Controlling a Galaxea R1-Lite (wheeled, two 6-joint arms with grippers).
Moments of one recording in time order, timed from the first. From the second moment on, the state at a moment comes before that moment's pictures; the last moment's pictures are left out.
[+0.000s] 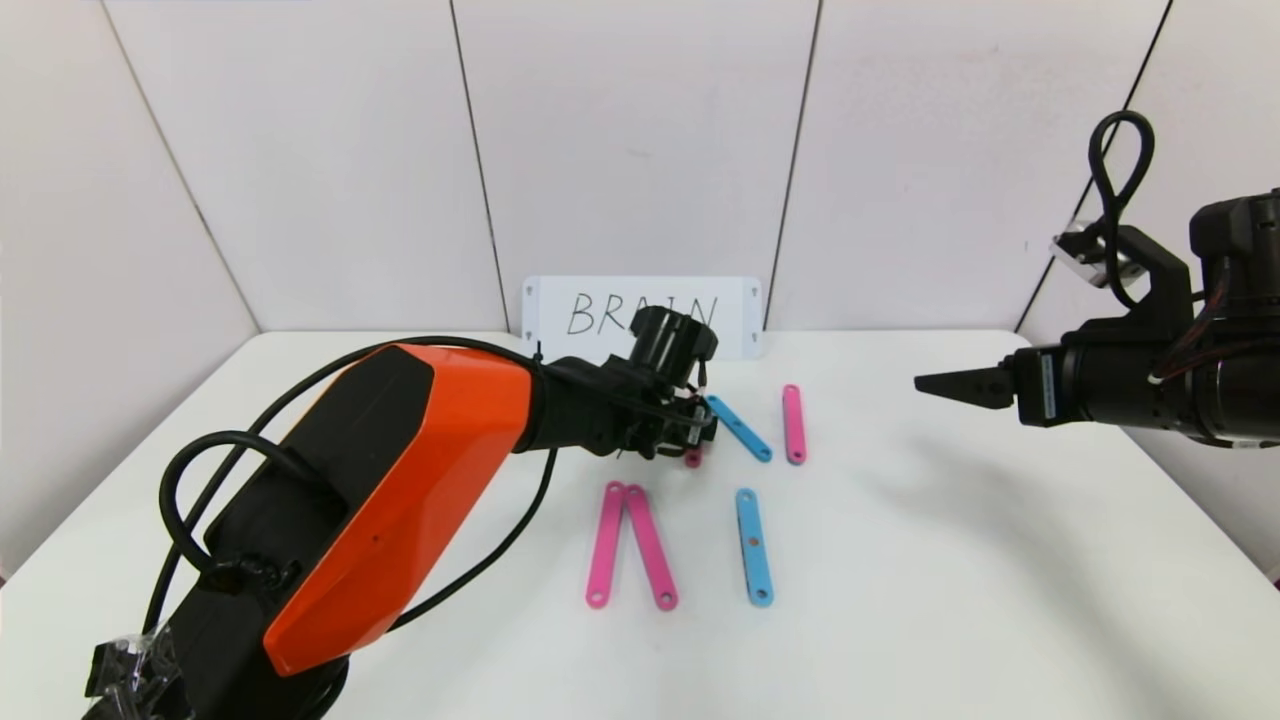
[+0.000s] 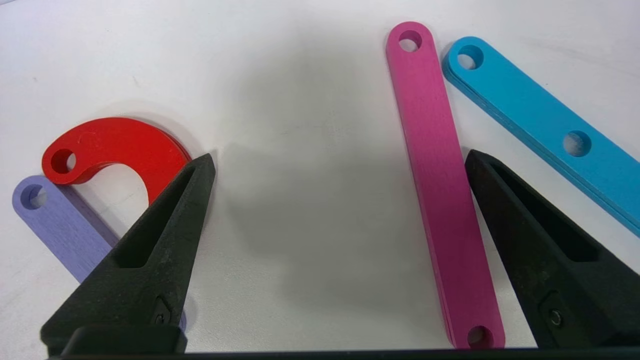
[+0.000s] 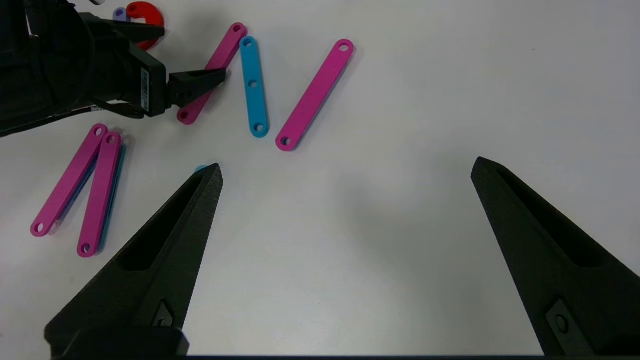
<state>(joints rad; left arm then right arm) -0.66 2.51 -1.98 0.09 0.30 -0.18 0.10 1.56 -0.96 -0.06 0.28 -0.01</state>
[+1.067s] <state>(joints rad) -0.58 2.31 -1.83 0.13 0.28 -0.18 0.10 1.57 -0.96 -0.06 0.28 -0.01</state>
